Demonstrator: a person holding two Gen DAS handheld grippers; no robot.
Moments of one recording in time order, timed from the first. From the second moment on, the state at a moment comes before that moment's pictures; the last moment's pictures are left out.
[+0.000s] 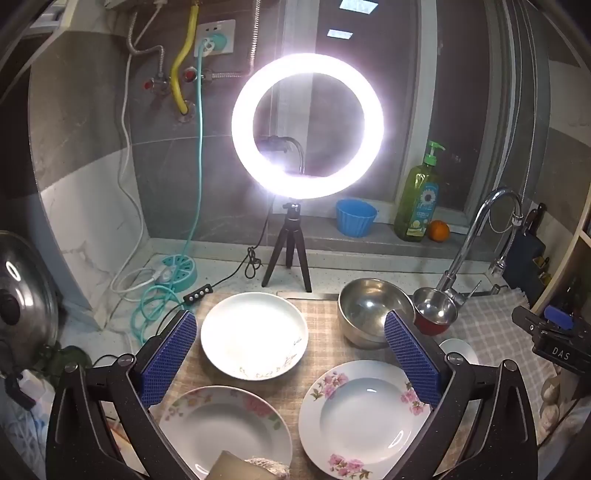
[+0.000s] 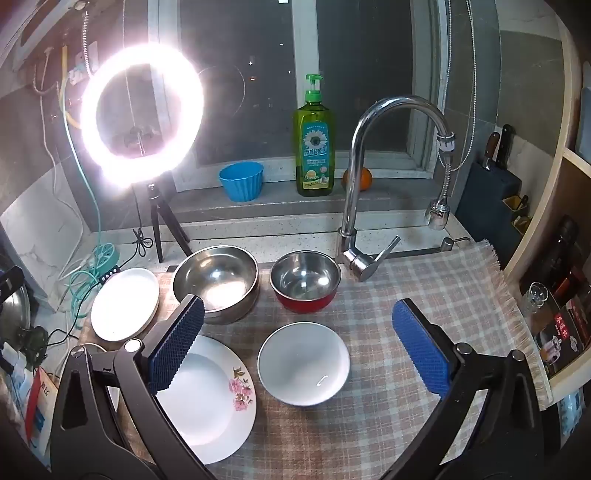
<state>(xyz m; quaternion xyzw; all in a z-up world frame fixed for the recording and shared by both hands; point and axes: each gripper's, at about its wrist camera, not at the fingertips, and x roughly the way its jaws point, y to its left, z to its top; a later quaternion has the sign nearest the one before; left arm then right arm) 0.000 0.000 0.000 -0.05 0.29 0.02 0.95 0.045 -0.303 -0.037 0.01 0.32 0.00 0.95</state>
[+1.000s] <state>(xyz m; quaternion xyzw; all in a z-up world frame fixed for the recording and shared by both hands) 0.017 -0.015 0.002 -0.03 0.29 0.02 0.96 0.056 -0.314 -0.041 0.02 0.32 0.01 0.95</state>
